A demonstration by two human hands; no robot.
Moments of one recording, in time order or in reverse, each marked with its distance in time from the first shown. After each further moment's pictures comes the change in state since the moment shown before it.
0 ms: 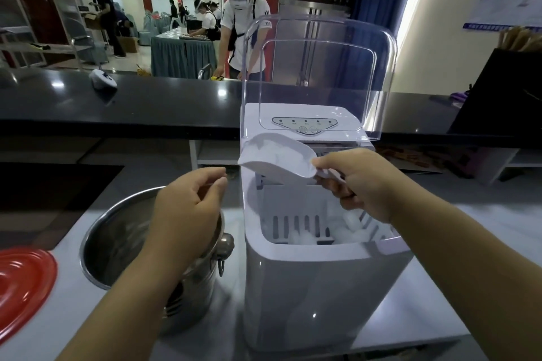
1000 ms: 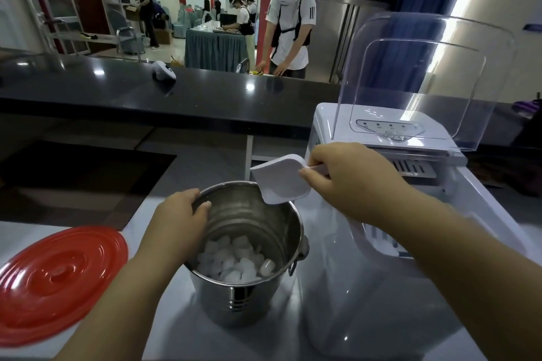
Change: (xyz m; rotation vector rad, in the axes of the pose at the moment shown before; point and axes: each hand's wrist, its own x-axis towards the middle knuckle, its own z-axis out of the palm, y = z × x) left_hand 0.019 -0.117 -0.082 0.344 -0.093 -0.245; right_hand 0.023 -0.033 0.115 -0.993 0.134 -0.673
